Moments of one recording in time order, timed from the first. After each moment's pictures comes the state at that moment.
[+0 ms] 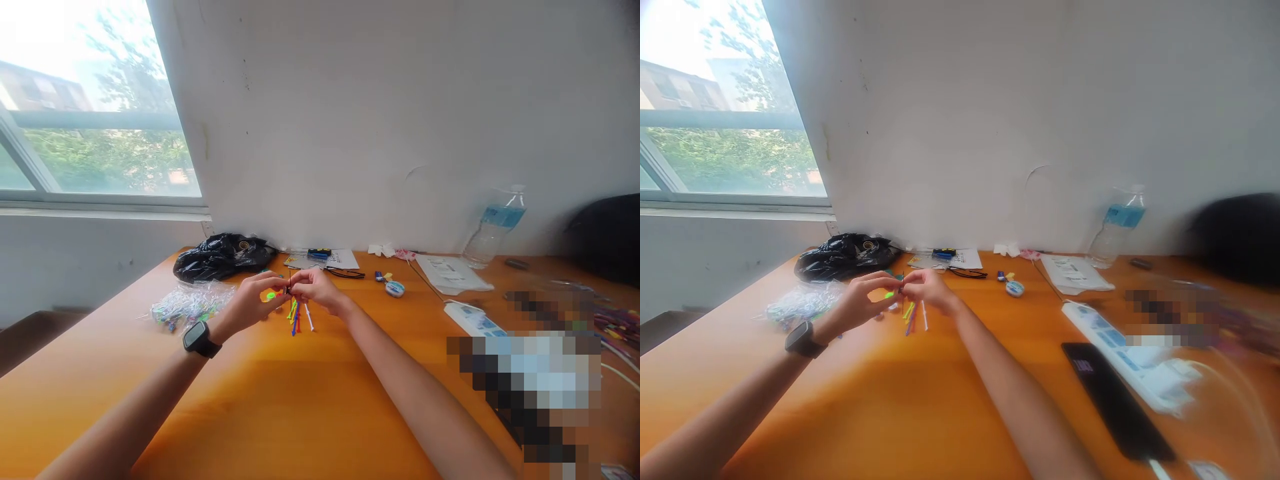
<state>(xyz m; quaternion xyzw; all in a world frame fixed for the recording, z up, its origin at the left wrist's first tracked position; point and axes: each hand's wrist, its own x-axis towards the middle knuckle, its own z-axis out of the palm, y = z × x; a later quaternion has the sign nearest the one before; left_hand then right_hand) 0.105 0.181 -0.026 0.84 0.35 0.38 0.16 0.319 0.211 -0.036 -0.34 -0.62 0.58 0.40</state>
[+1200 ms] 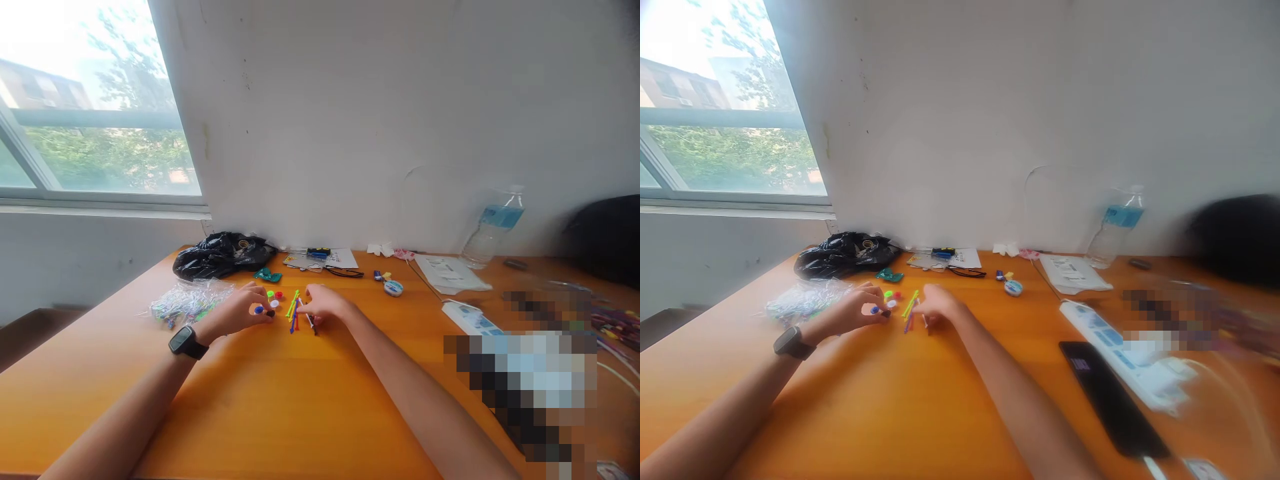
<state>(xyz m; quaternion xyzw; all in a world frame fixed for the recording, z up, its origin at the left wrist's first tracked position) 0.063 0.198 -0.058 0.90 0.36 0.21 0.12 0.333 0.211 -0.048 -0.60 -0.71 0.36 0.08</state>
